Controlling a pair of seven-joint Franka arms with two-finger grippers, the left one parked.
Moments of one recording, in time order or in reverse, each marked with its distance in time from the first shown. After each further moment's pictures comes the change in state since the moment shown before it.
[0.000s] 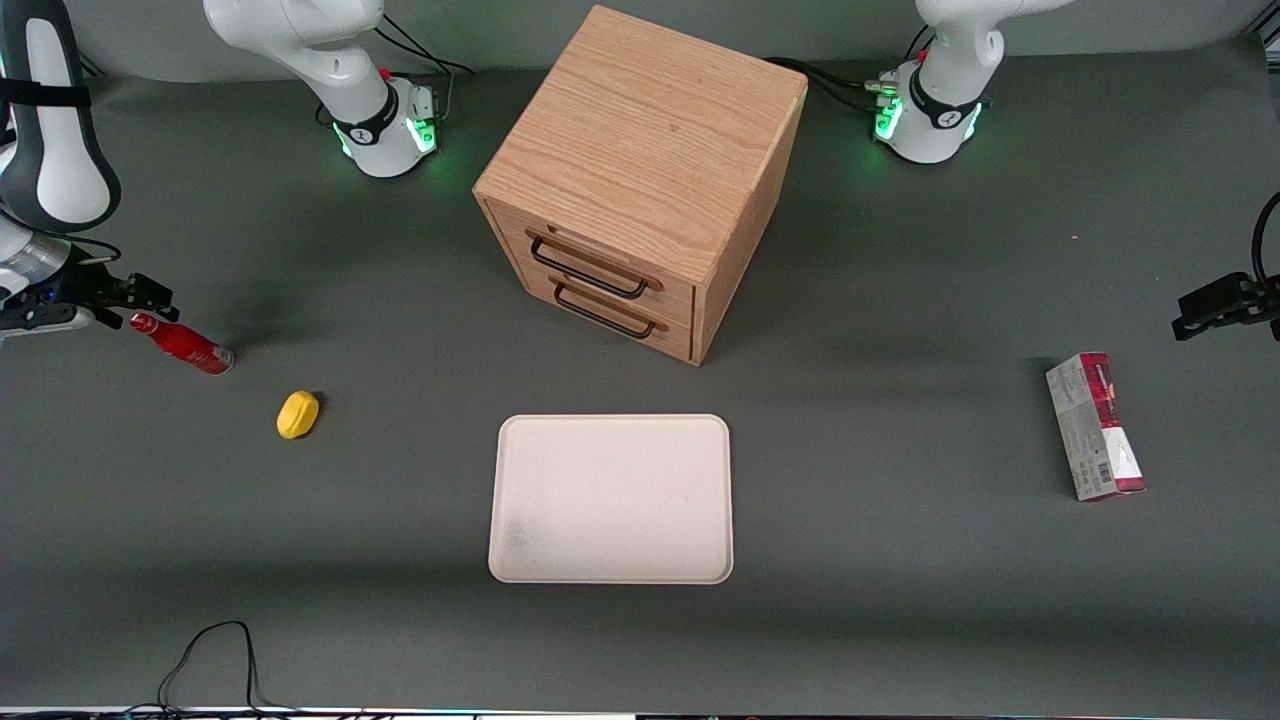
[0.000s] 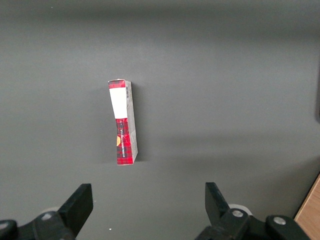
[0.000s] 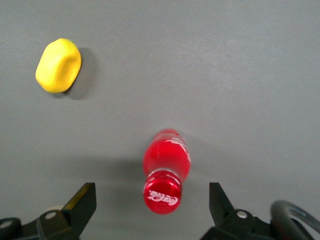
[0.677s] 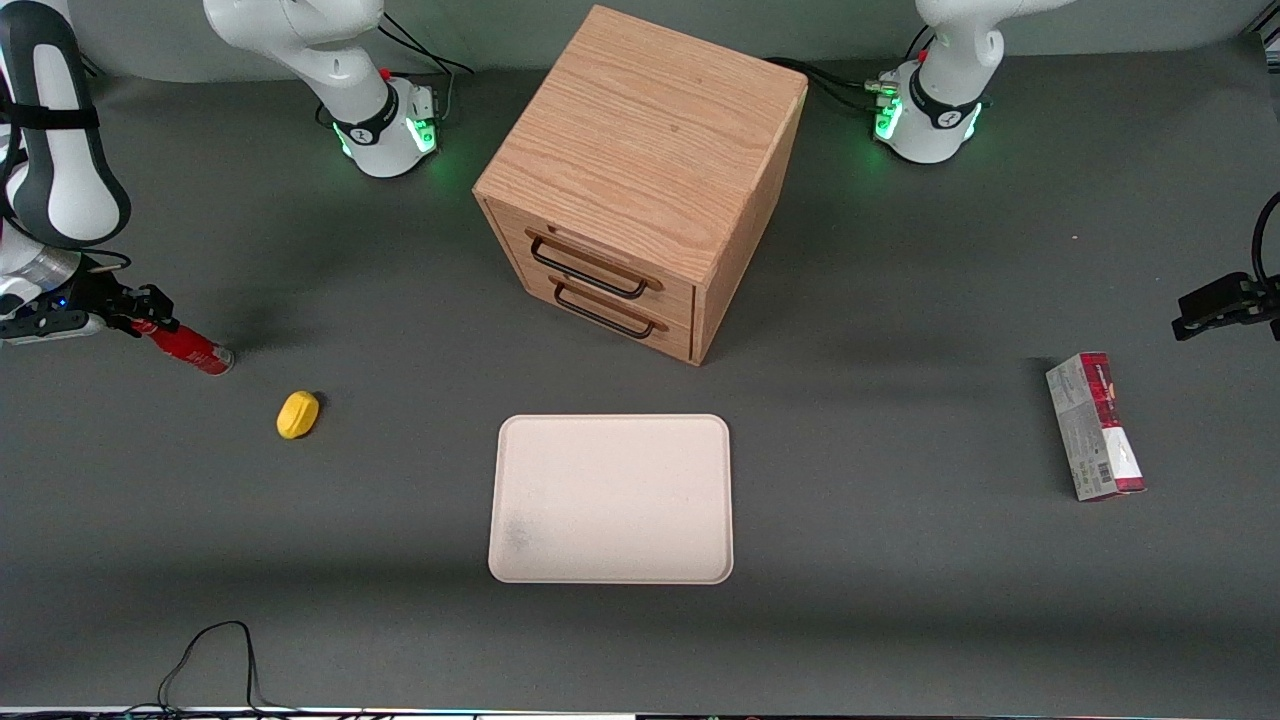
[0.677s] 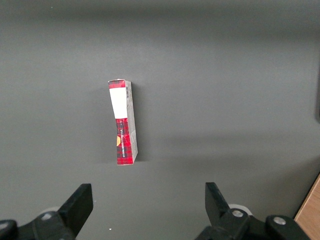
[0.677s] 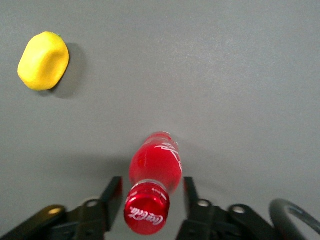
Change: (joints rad) arm -0.007 0.059 0.000 0.000 0.032 0.057 -0.056
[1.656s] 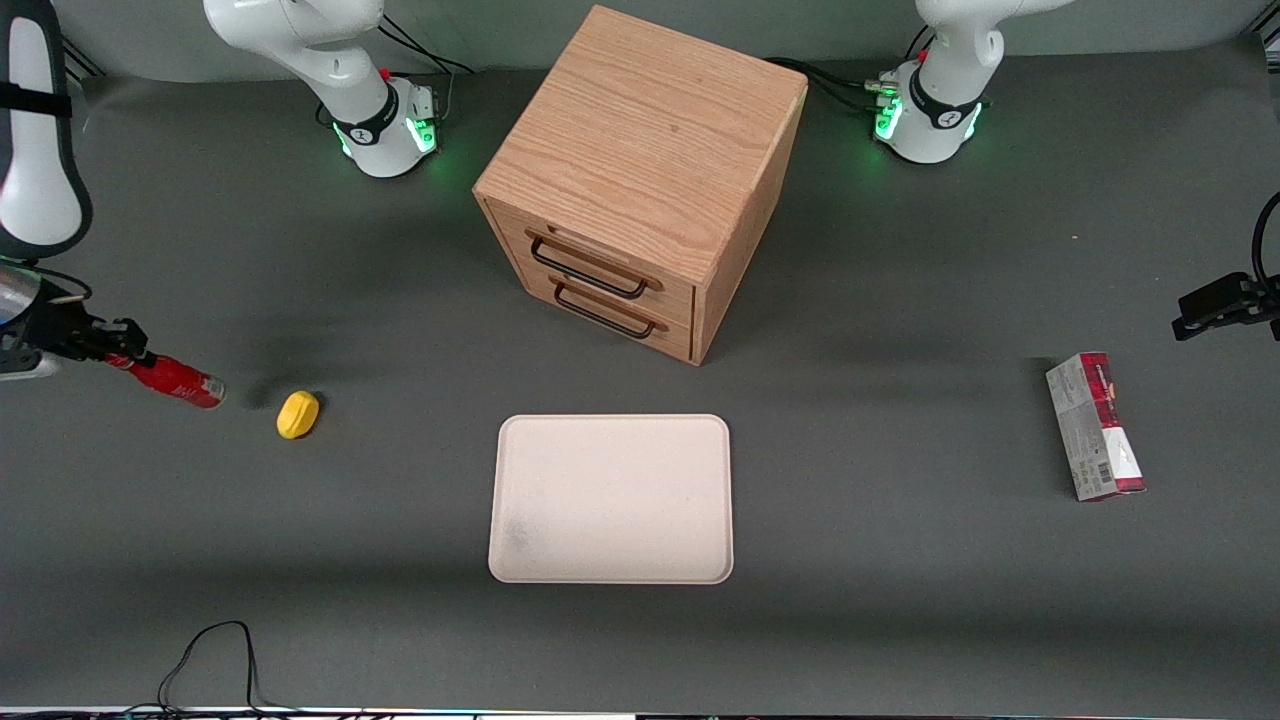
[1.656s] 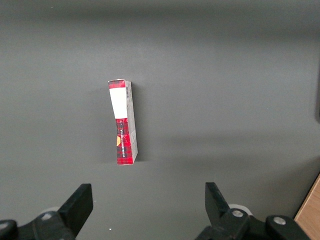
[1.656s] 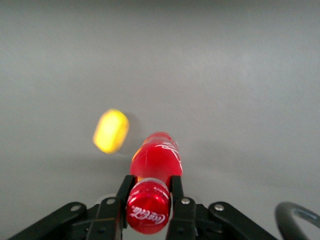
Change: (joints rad) arm -0.004 0.011 0.211 0.354 0.007 -0.329 0.346
